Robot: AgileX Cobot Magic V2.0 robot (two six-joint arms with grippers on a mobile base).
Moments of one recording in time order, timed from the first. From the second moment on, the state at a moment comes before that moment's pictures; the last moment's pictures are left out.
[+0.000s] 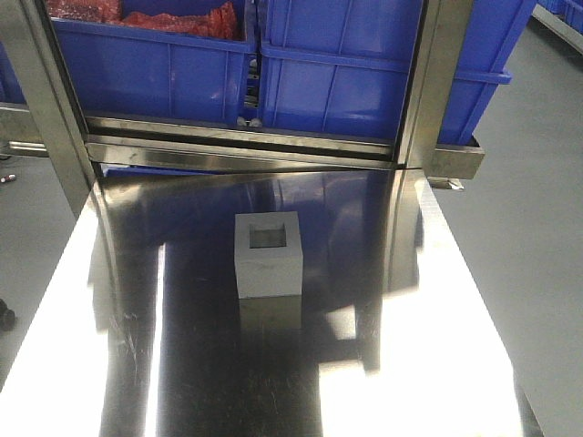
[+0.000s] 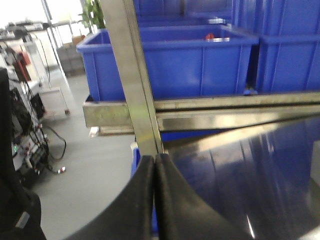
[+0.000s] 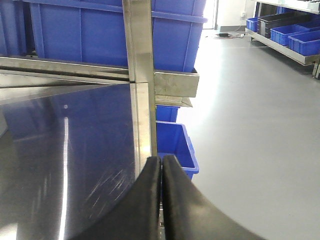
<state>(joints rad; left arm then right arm) 0.07 0.36 -0.48 0.00 0.35 0.11 -0.03 -0.01 0.03 0.01 0.22 0.01</state>
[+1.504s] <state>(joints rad) 0.07 0.53 -0.57 -0.05 0.37 0.19 -0.03 -0.01 0.03 0.01 0.22 0.01</state>
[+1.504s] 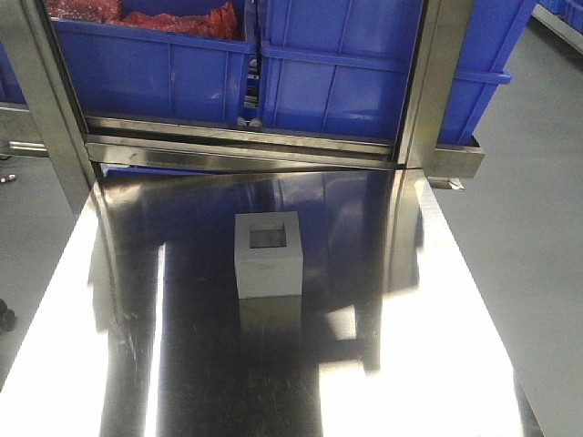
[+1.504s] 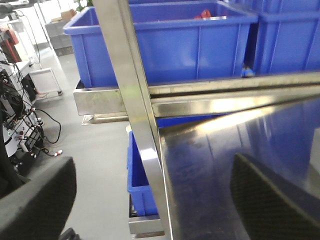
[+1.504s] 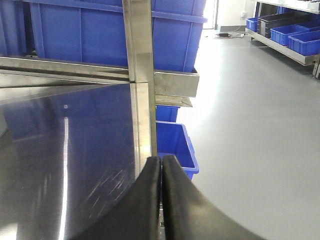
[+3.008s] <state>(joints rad) -0.46 1.89 -1.52 -0.04 0.65 -0.26 -0.03 -0.01 0.03 0.01 0.22 0.01</state>
